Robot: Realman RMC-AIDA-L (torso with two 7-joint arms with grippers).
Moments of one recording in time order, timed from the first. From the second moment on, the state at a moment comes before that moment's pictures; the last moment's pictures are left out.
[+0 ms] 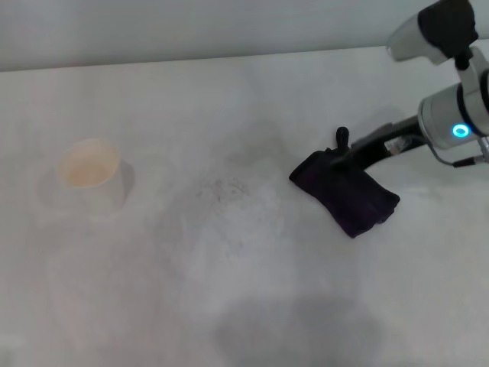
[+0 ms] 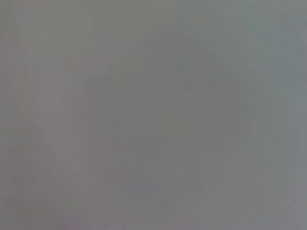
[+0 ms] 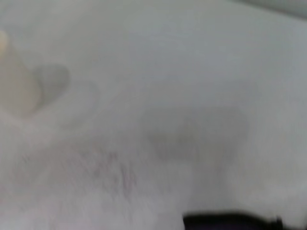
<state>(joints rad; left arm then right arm) -0.53 -2.07 2.82 -0.02 -1.87 1.18 -0.22 0.56 2.01 -1.23 -0.97 0.82 1.24 -0.81</state>
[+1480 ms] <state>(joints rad) -0.55 -2.08 2.83 0.02 -1.66 1.05 -0.09 0.49 2.02 -0.65 -0.05 2.42 1.12 -2.79</state>
